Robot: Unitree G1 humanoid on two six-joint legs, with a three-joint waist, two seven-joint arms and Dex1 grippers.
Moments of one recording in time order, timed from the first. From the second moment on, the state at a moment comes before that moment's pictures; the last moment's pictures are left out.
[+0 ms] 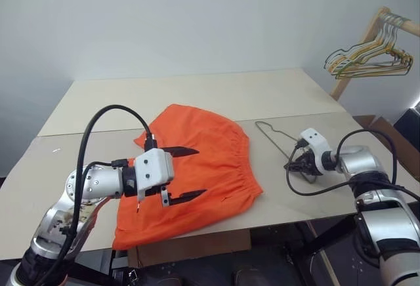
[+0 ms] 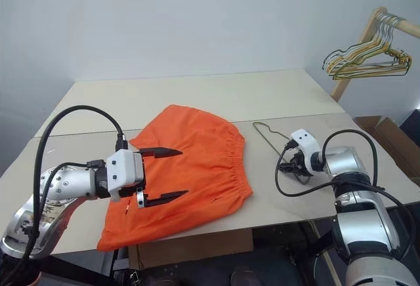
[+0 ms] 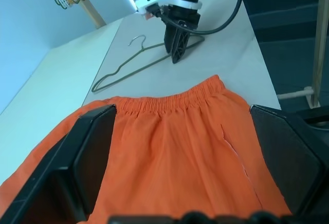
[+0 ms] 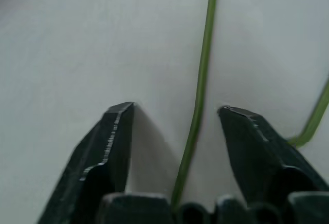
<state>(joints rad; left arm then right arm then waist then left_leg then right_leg) -0.14 0.74 -0.04 -0.61 -0.33 0.34 -0.96 -0.79 -0.65 0.15 0.90 -0.04 0.51 0.95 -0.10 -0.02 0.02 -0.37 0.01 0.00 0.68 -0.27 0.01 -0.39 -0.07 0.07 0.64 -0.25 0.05</state>
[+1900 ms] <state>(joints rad) -0.60 0.09 0.24 -0.31 -0.87 0.85 -0.20 -0.34 -0.37 0.14 -0.32 0.08 0.25 0.59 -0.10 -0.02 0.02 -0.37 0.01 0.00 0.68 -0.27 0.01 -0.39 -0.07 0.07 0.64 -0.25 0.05</state>
